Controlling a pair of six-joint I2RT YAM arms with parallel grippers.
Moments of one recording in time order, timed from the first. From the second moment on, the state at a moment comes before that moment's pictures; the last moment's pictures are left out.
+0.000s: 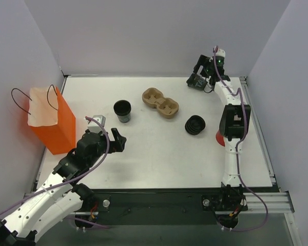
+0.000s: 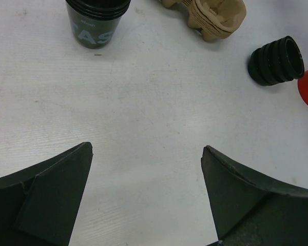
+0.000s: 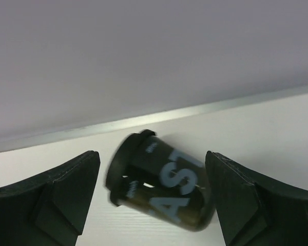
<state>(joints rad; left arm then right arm) -0.64 0.65 0.63 -0.40 -0.26 -0.53 0.05 2.43 2.16 -0.07 -0.01 0.29</state>
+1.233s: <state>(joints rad) -0.63 0.62 0.62 -0.38 -0.21 -0.52 0.04 2.29 2.06 -0.44 -0.20 0.34</state>
